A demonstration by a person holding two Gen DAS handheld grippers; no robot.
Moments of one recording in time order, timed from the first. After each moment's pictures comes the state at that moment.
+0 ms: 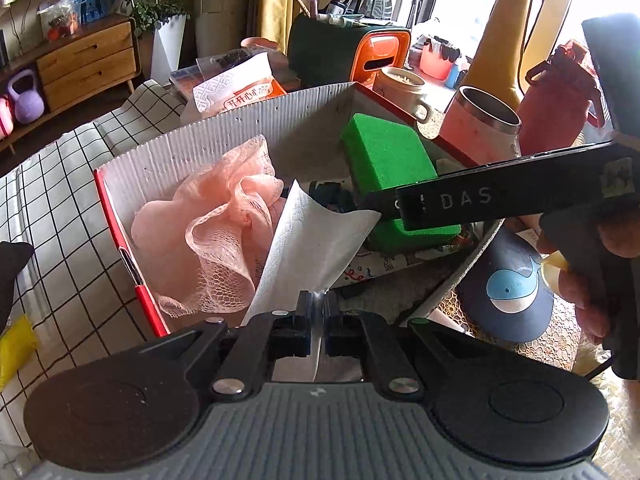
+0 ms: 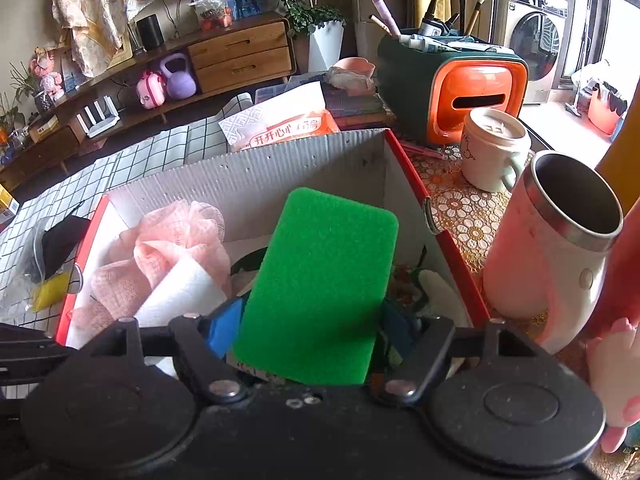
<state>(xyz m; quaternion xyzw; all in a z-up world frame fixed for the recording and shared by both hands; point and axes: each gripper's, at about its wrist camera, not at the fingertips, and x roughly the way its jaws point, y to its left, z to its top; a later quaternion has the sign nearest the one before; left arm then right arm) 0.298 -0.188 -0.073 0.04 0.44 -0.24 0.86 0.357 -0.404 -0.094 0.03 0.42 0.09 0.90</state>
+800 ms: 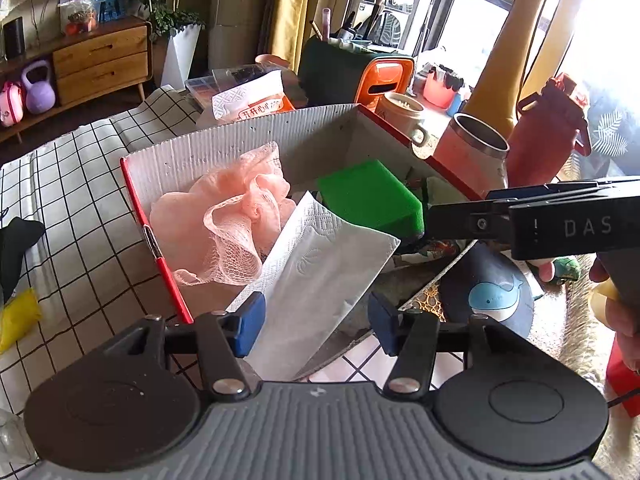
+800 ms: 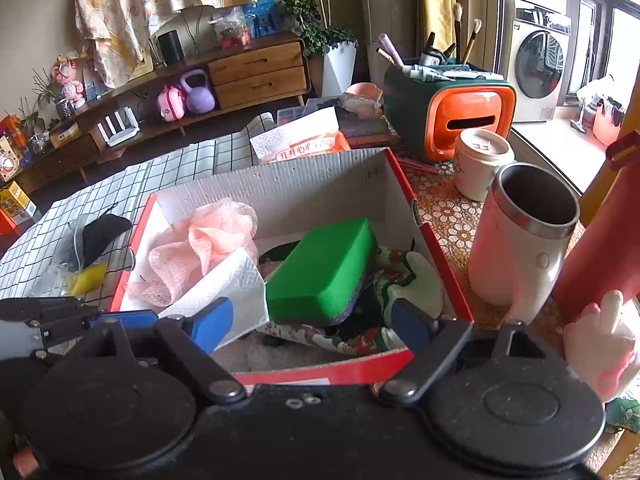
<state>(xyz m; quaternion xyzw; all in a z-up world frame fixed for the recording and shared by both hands) 0.272 -0.166 -0.058 -0.01 0.42 -0.23 0.88 0.301 -0.411 -0.058 0.02 0.39 0.11 0.91</state>
